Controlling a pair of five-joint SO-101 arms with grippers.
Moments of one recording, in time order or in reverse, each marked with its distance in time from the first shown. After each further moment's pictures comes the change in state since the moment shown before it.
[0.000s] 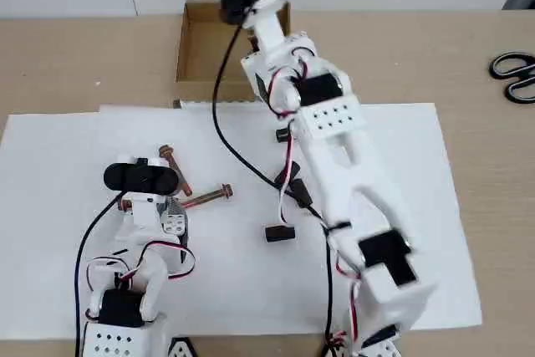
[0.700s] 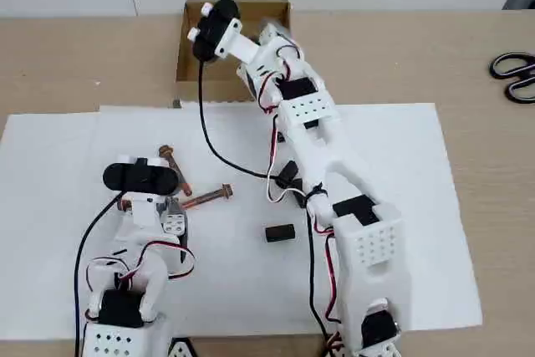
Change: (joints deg) left arm 0.0 0.0 0.0 0.0 0.0; right arm 0.8 20.8 -8.4 -20.7 28.6
